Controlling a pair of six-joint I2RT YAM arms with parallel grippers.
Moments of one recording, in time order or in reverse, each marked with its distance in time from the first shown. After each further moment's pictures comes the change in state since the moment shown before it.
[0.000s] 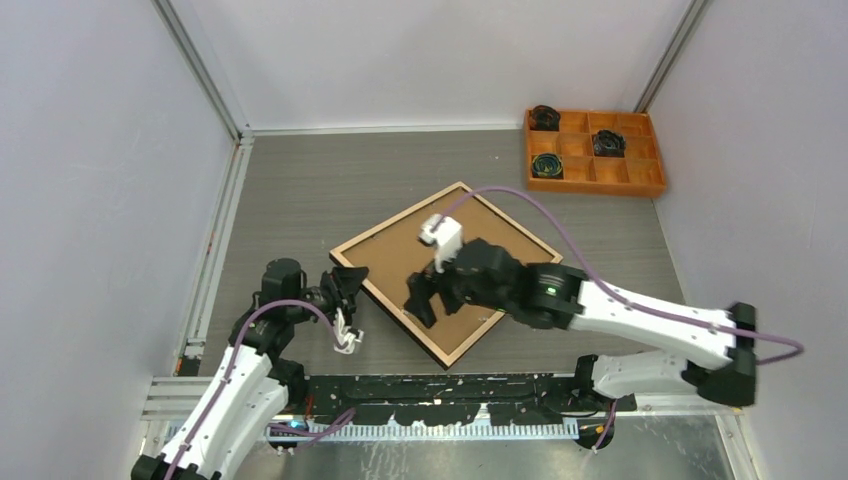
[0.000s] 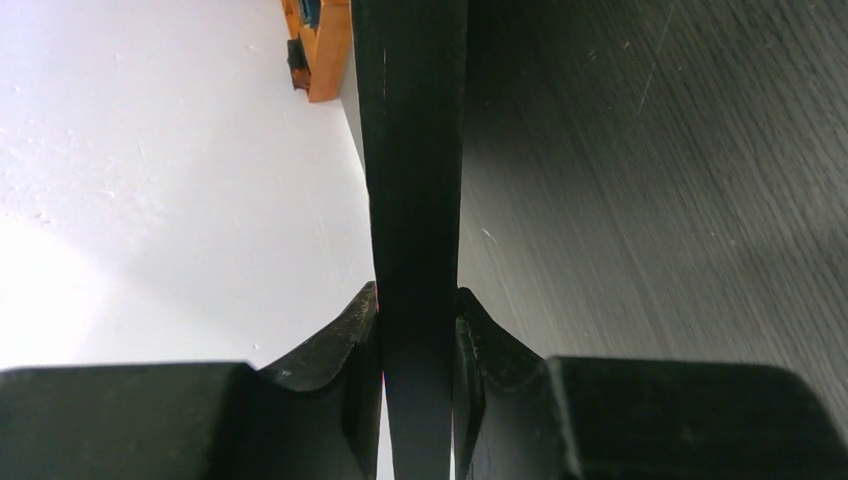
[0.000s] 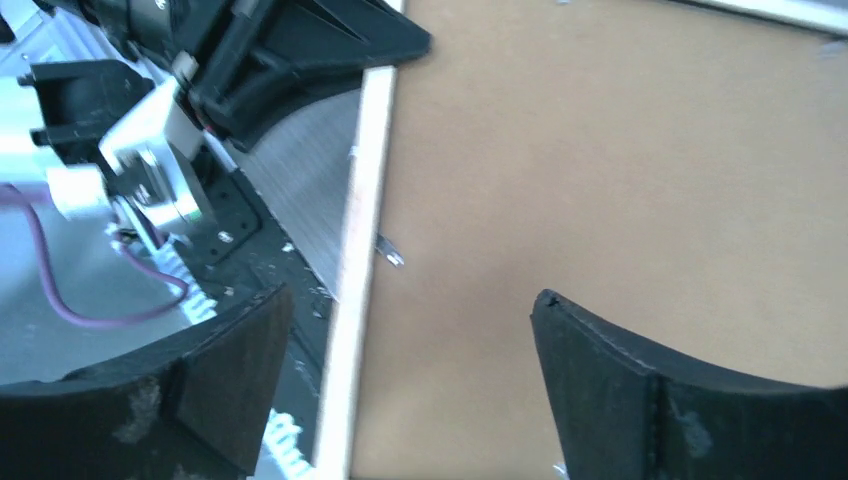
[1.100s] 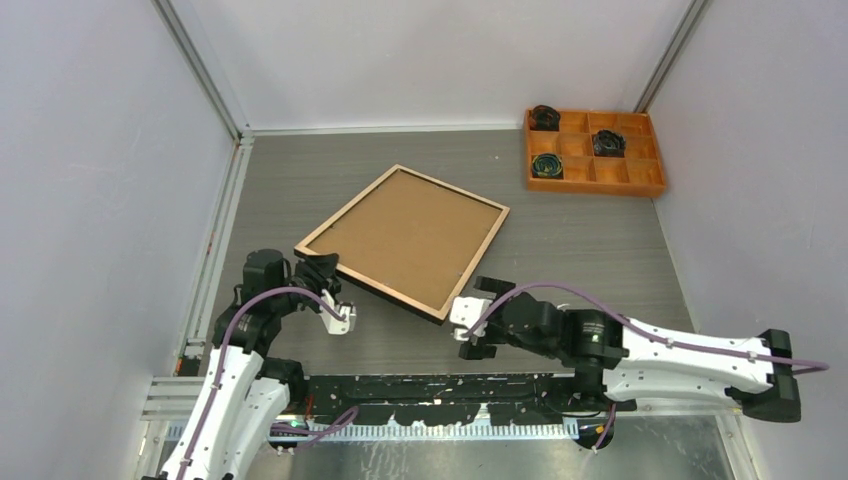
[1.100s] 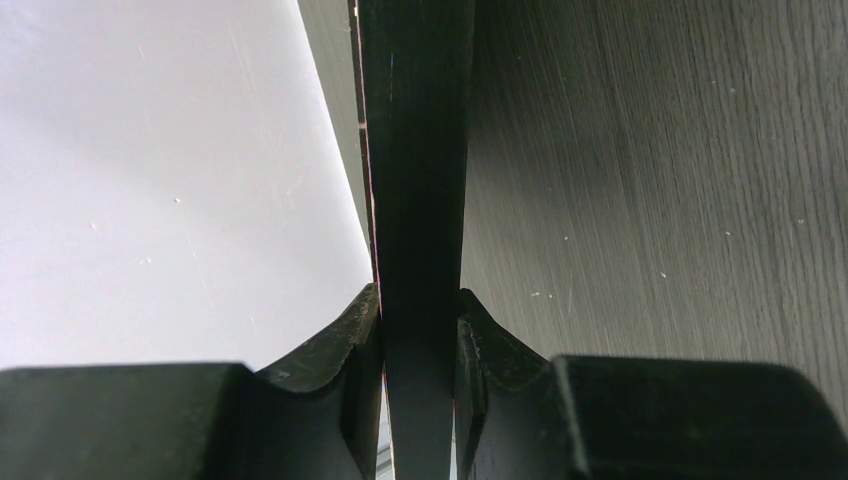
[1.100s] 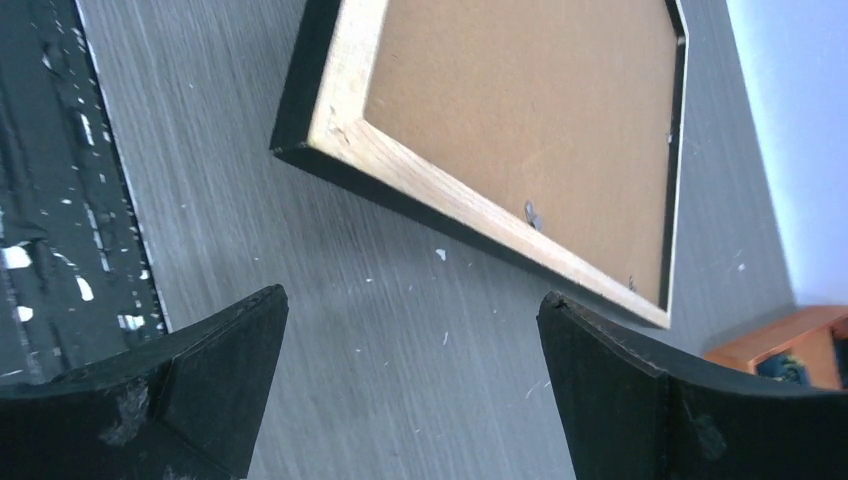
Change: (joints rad) left arm 0.112 0.001 0.191 -0.261 -0.201 -0.111; right arm 0.084 -0.504 -0.527 0.079 0.108 -0.714
